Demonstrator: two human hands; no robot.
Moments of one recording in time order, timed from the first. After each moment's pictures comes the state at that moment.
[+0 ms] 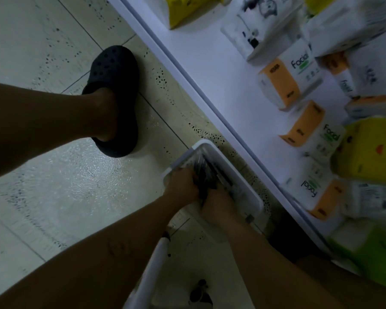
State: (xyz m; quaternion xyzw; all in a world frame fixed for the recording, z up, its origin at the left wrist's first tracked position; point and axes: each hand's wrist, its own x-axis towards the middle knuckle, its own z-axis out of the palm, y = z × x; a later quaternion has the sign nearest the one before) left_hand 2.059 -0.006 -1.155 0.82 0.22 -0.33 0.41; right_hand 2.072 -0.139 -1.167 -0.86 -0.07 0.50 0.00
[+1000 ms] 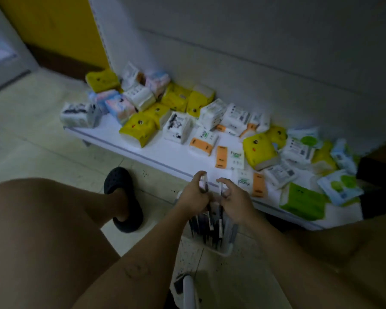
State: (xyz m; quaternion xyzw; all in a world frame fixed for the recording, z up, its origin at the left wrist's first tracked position) left_hand 2.055 -0.020 -0.945 0.80 0.09 -0.23 0.55; right_hand 2.056 -0.169 -0.958 -0.91 0.01 0.17 0.39
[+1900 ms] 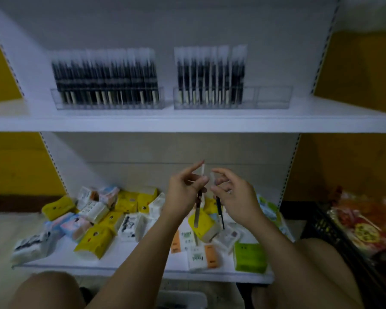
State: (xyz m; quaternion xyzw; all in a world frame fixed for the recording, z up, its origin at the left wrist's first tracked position) left_hand 2.058 -0.136 -0.685 0.71 -0.21 0.03 0.67; right_hand 2.020 -0.281 -0.697 -0.83 -0.02 -0.22 0.51
